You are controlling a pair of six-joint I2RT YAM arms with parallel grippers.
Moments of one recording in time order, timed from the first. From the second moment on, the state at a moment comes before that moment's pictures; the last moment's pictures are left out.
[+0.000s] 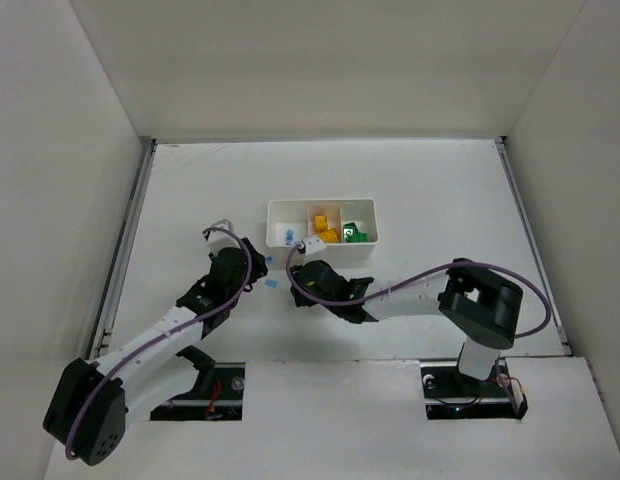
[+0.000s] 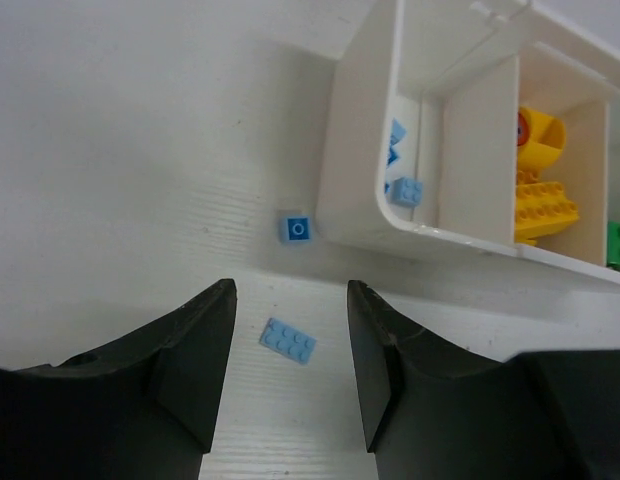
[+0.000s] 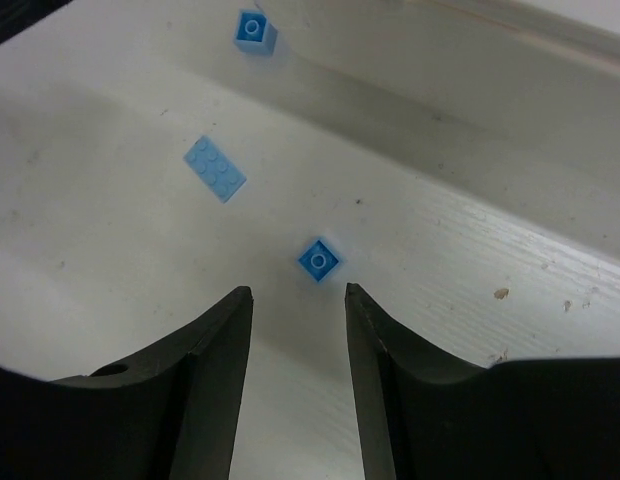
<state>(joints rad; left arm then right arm) -0.56 0.89 0.38 -0.01 -0.40 -0.70 1.13 1.75 0.91 0.19 0.39 0.57</state>
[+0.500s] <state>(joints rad) -0.51 1.04 0.35 0.12 -0.33 -0.72 1.13 1.87 1.02 0.09 0.43 0.56</state>
